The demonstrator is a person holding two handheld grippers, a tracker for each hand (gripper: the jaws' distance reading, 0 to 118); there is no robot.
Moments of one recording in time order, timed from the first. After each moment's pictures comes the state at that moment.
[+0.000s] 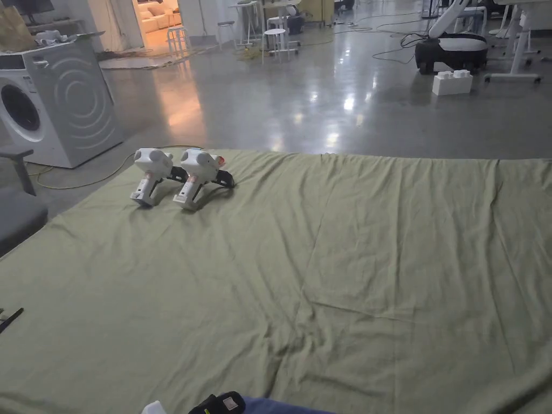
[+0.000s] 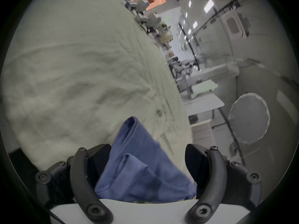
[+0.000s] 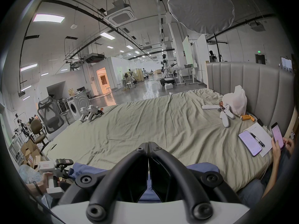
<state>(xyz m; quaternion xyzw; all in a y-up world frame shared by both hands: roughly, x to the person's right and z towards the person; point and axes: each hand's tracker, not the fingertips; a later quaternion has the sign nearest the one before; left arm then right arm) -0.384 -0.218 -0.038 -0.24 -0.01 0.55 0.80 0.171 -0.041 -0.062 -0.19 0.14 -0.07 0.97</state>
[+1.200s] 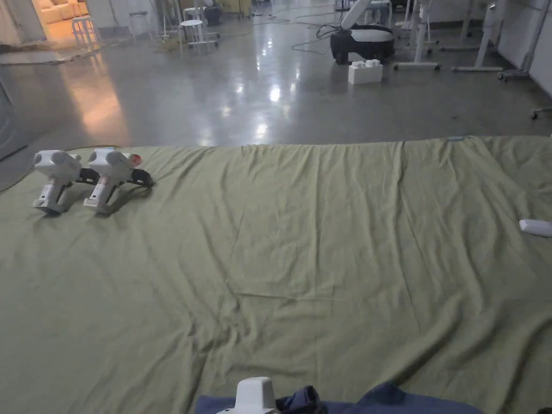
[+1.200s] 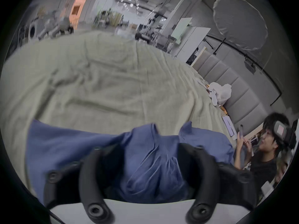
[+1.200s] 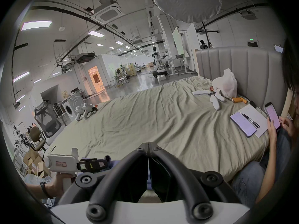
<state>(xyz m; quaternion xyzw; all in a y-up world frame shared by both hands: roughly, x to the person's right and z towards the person) -0.167 -0.196 -0.132 -0.41 -0.12 0.22 0.88 0.201 -0.063 -0.033 -0.24 0.11 -0.11 0.96</state>
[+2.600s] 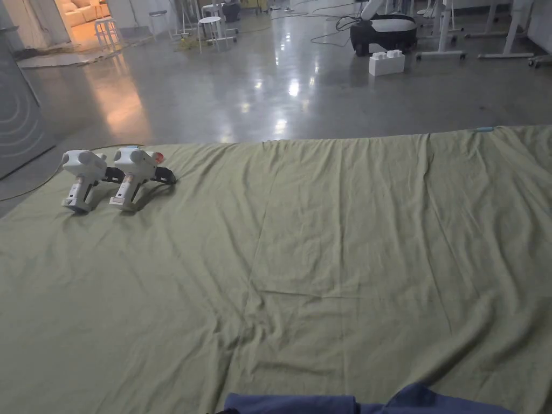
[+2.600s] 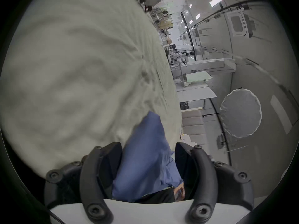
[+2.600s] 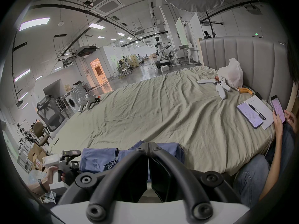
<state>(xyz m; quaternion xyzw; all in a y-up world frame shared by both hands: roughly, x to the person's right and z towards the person) -0.315 -0.232 -0.052 -0.30 -0.10 0.59 0.74 0.192 -0.083 -0.039 -0.28 0.13 -0.11 0.95</state>
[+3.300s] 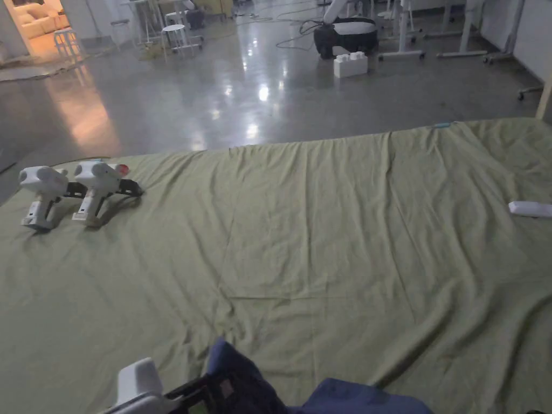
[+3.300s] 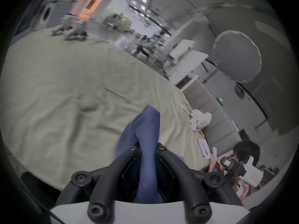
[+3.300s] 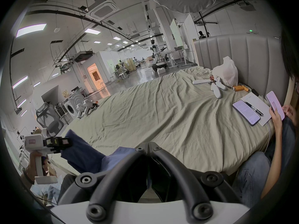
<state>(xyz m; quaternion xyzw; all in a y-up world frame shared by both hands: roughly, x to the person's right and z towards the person) -0.245 -0.087 -0.091 -0.33 -0.16 0.30 0.88 0.208 -0.083 -0.035 -0.27 0.12 -0.13 0.95</state>
